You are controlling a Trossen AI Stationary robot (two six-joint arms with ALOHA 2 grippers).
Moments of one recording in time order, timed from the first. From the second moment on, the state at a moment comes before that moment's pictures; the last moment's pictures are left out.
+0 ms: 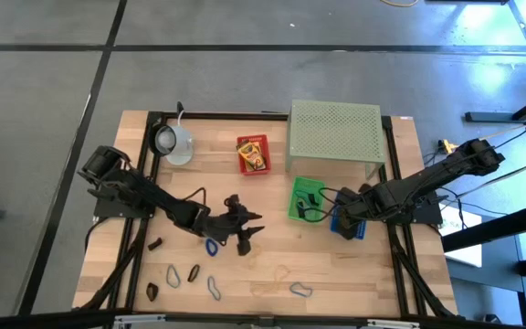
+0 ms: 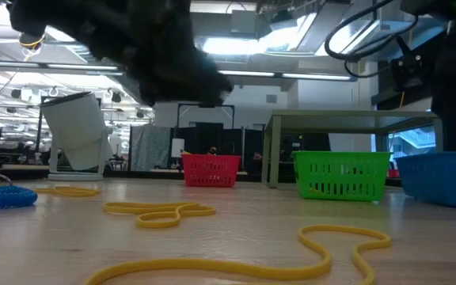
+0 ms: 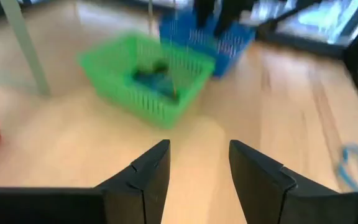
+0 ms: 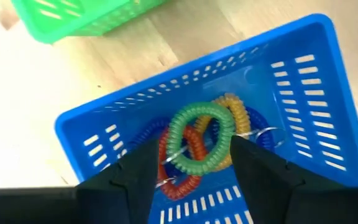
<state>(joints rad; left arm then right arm) -0.40 1.66 0.77 0.41 -0.58 -0.46 0.41 1.20 0.69 -0.92 0.15 1.03</state>
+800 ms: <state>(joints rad) -0.58 1.62 0.80 -0.26 -0.09 -1.08 0.41 1.20 0.85 -0.87 0.36 0.78</state>
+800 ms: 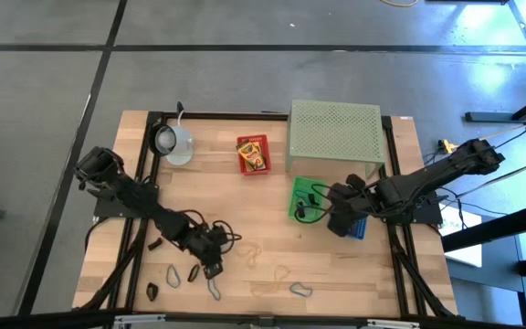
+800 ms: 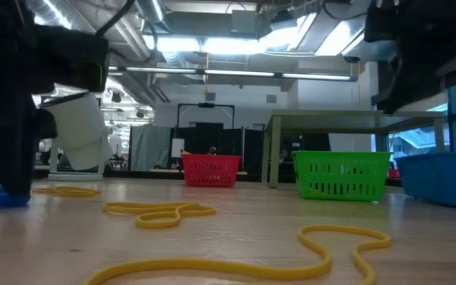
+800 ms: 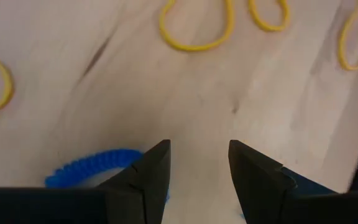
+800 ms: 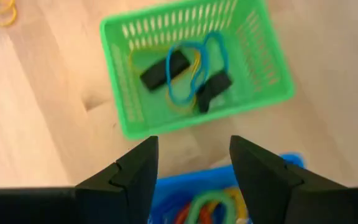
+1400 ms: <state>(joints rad) -0.65 1.69 0.99 -0.67 -0.24 -1.16 0.41 1.20 0.86 -0.85 0.35 0.67</state>
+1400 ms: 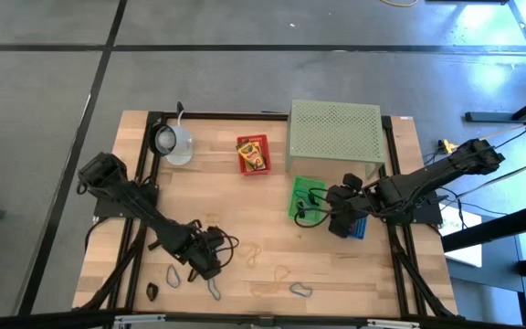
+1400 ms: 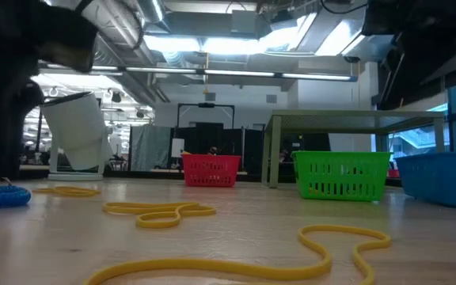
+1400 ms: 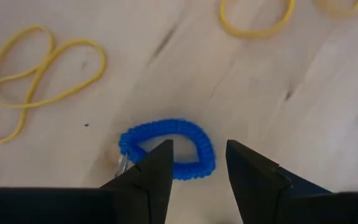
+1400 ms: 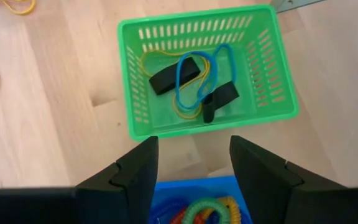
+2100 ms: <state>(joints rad) -0.68 1.79 0.99 -0.65 -0.30 -0.99 0.41 1.20 0.86 -0.82 0.35 0.67</state>
